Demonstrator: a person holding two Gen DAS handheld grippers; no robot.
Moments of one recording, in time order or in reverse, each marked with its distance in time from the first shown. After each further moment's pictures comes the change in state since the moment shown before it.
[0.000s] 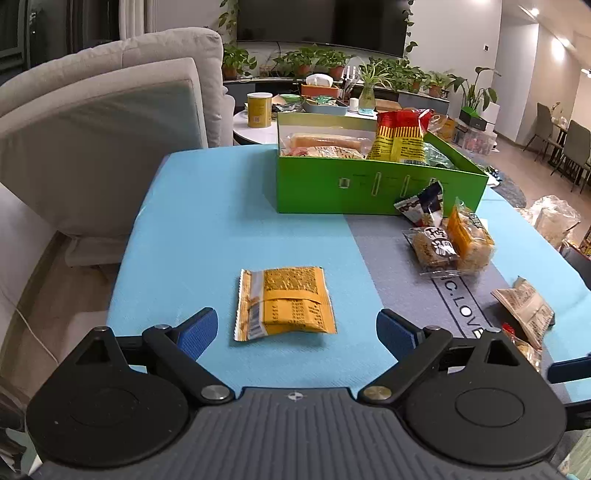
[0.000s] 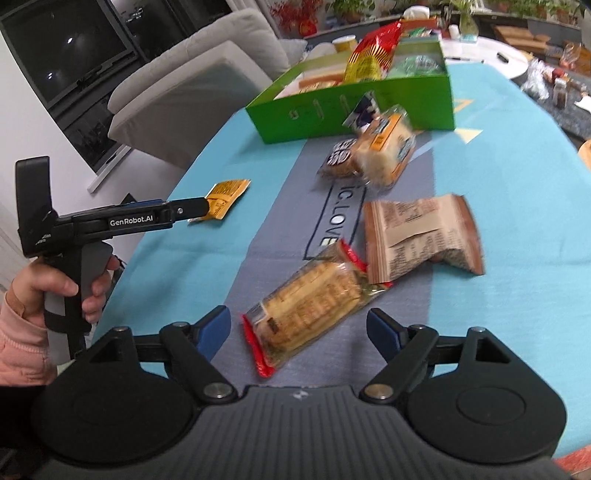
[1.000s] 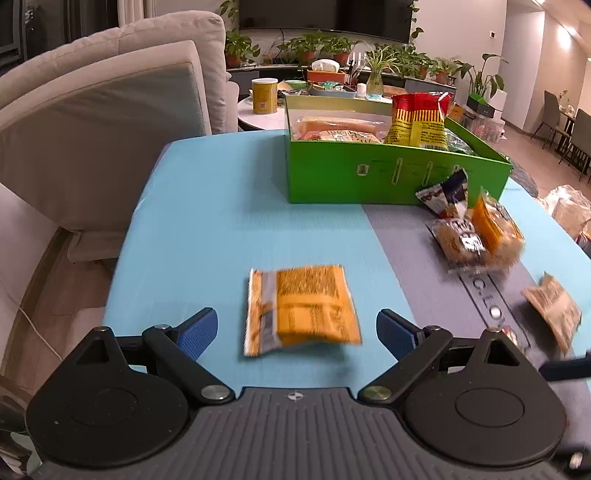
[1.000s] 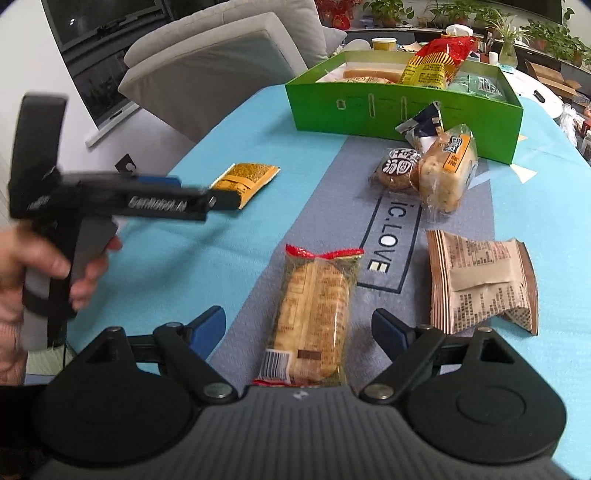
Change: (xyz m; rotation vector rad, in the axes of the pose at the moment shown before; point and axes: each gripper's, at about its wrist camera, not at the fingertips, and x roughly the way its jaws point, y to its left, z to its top) left arm 0.032 0.004 0.011 0.007 0.047 0.025; right arm 0.042 0.040 0.011 -0.190 0.024 -0.072
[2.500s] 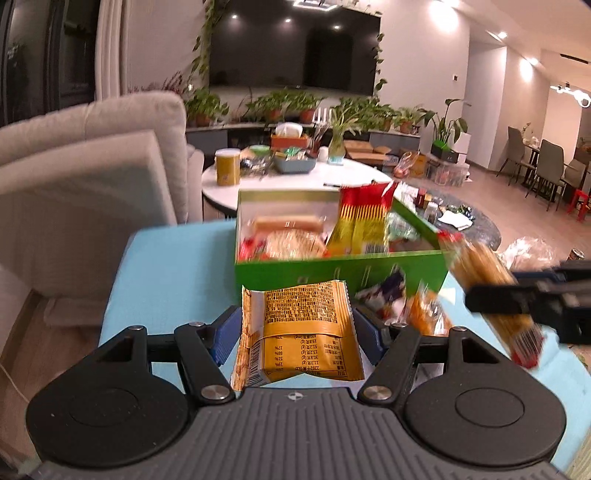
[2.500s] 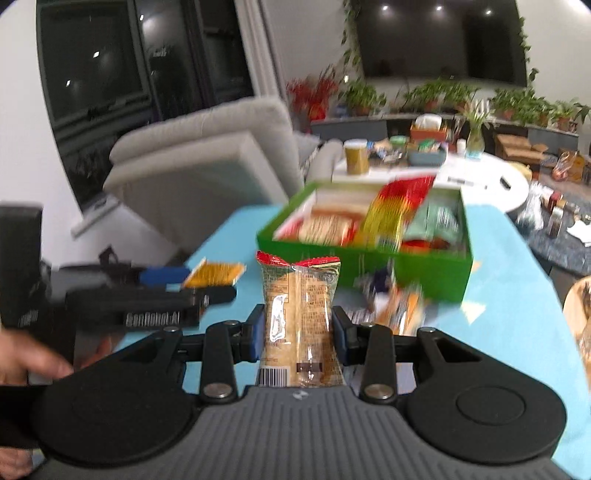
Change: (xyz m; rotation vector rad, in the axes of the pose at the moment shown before) left arm -0.042 -0.031 0.056 0.049 -0.199 -0.094; right arm -0.053 -0.020 0.086 0.018 -0.338 -0.080
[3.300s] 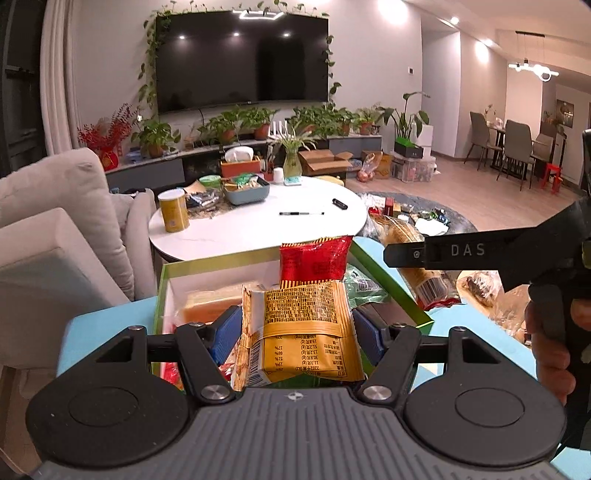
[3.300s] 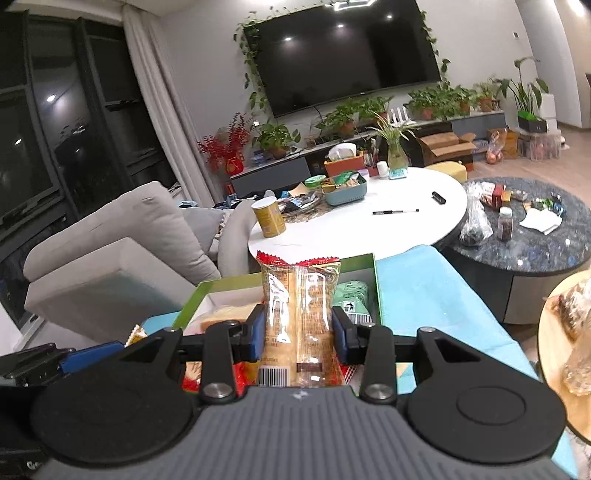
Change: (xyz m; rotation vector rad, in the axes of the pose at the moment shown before) left arm 0.088 -0.054 0.074 0.134 -0.023 -0.085; right arm 0.075 -0.115 0.059 0.258 -0.126 -0.159
